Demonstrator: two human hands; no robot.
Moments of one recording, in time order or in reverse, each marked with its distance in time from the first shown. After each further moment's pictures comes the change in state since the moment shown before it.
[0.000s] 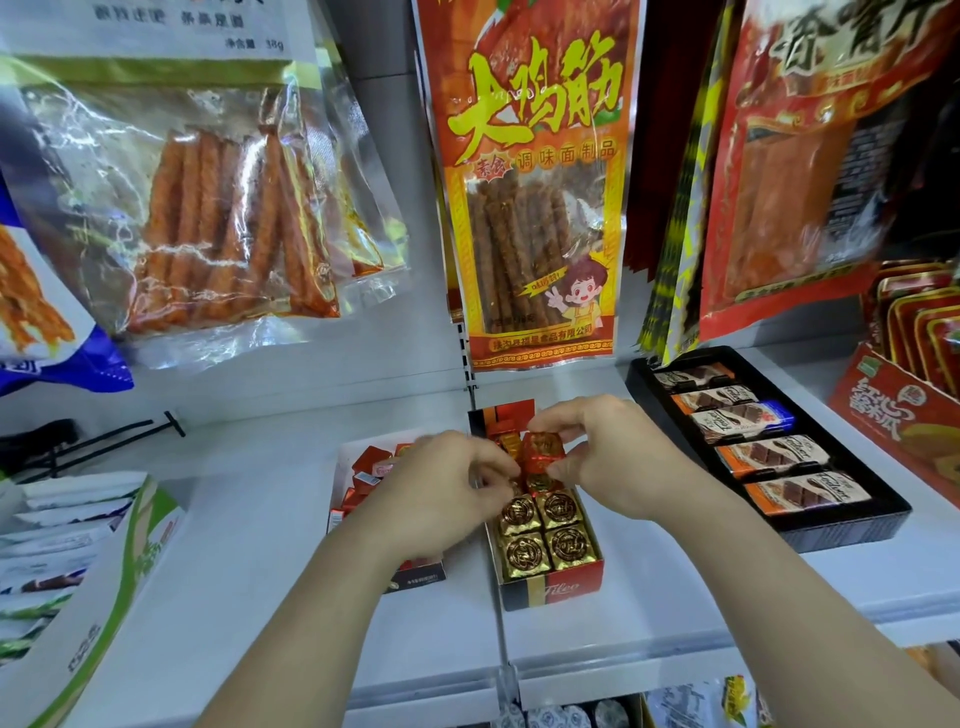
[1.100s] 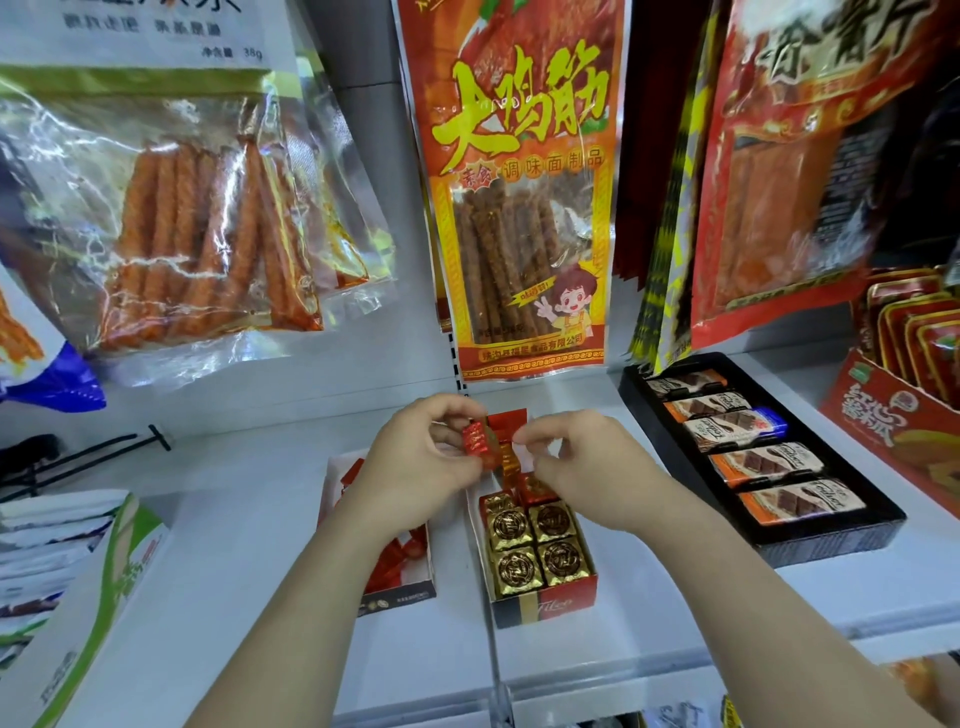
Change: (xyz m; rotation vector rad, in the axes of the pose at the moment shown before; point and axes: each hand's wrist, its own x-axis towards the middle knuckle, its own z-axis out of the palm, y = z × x) left_hand 0.021 -0.014 -0.002 -0.435 0.264 -0.025; right_hand 0.007 0.002 0.011 0.020 0.034 -0.020
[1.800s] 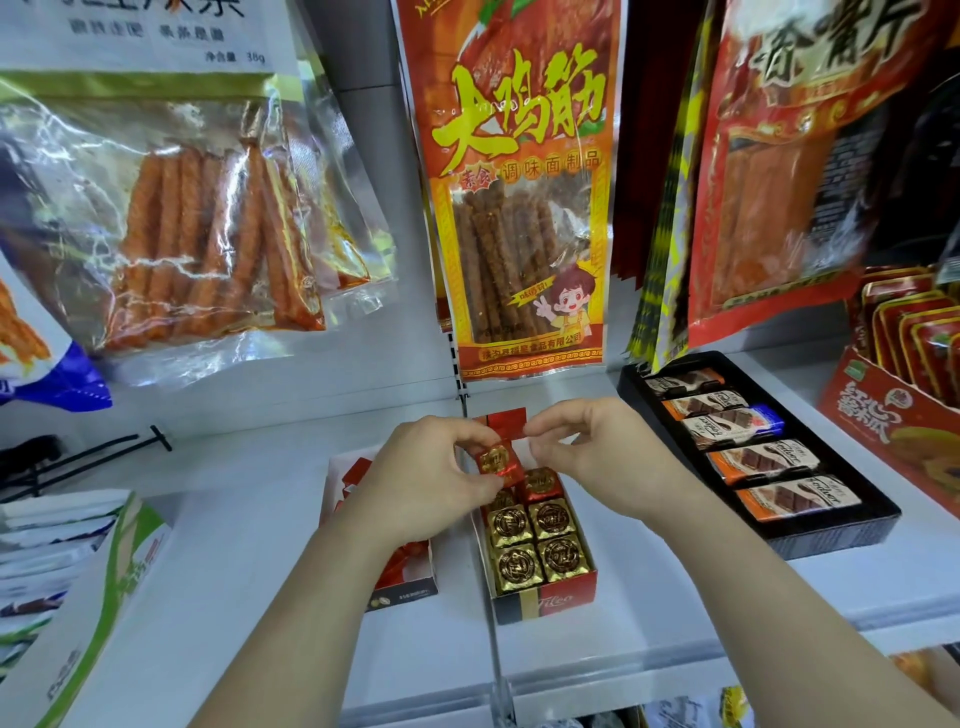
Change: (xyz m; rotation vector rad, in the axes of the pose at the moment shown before) left_hand -0.009 0.013 0.000 0.374 -0.114 0.086; right_hand -0.004 0.004 -0.008 0.339 0.062 0.086
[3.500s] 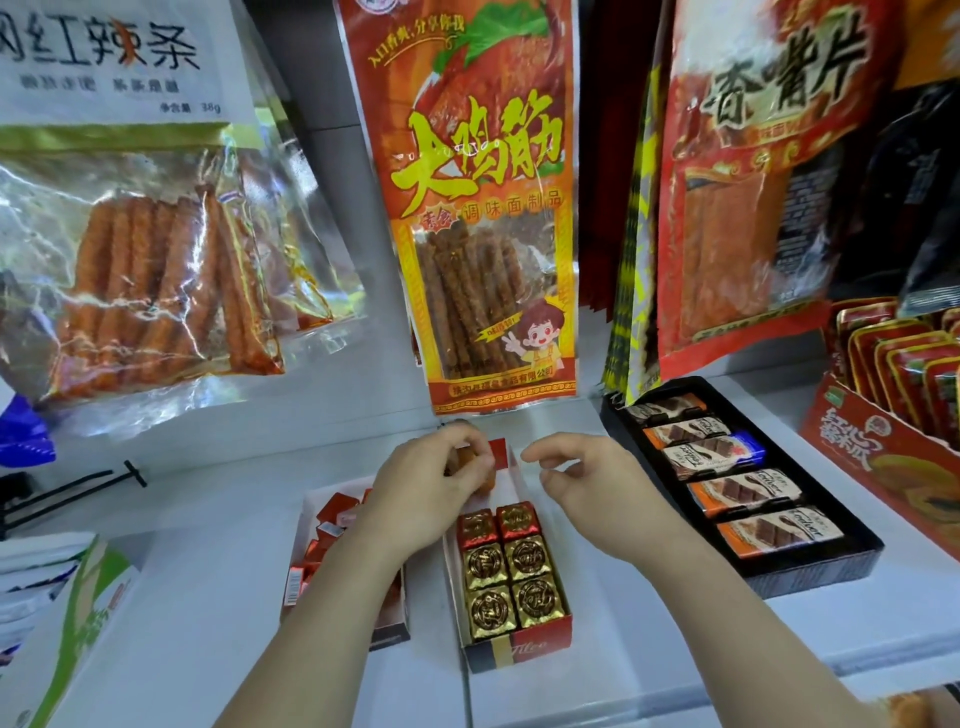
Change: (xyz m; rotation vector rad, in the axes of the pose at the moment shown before) left_hand 0.037 -0.009 0.025 -0.008 0.060 -0.009; right_hand 0.008 0.025 -0.006 -0.084 0.075 -0.014
